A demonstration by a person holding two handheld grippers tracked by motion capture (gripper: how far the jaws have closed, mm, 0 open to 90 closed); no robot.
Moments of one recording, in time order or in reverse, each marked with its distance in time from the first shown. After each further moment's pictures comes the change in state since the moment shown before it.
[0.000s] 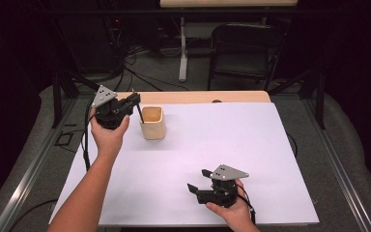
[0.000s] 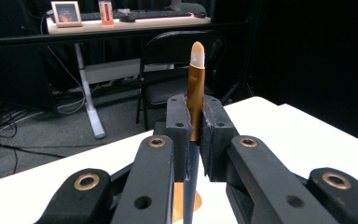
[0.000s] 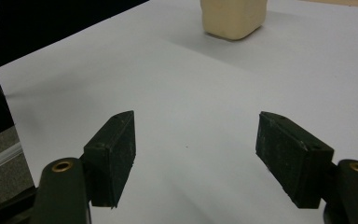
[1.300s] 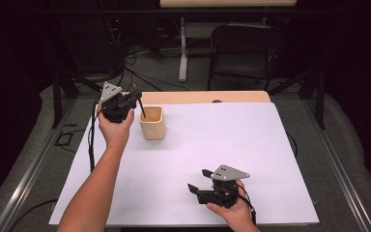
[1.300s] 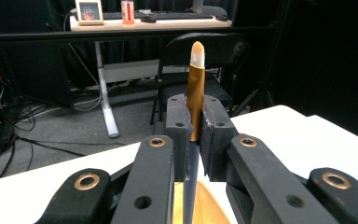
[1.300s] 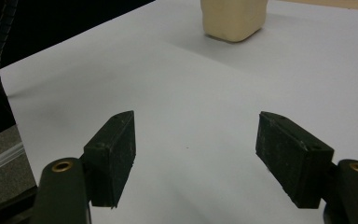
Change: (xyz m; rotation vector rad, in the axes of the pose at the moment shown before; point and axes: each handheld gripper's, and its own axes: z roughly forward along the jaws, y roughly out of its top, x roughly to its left) left arm 0.012 -0.008 0.032 -0.019 0.082 -0.033; right arm 0.000 0.000 -0.002 -0.007 0.003 -0.001
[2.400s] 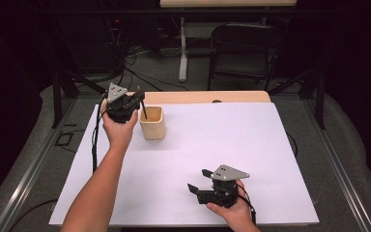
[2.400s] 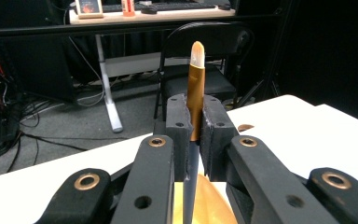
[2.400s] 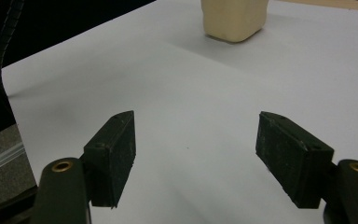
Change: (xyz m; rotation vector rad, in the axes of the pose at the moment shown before) left arm -0.002 -0.009 0.013 0.032 0.009 0.020; right arm 0.000 0.000 0.000 0.002 0.001 -0.002
